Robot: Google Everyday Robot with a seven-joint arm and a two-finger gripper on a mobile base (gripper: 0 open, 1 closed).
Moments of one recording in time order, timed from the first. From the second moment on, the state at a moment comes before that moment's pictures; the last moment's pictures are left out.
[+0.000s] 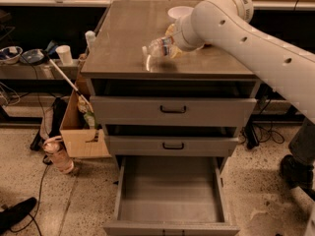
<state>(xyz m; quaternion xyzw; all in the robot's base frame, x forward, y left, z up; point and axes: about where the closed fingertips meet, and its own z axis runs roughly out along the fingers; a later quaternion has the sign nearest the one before) 0.772 -0.065 0.879 -0.72 0.52 -0.22 0.40</state>
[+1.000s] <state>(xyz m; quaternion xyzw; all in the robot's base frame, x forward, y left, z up) 0.795 -0.065 0.873 -0.72 0.53 -0.23 0.38</state>
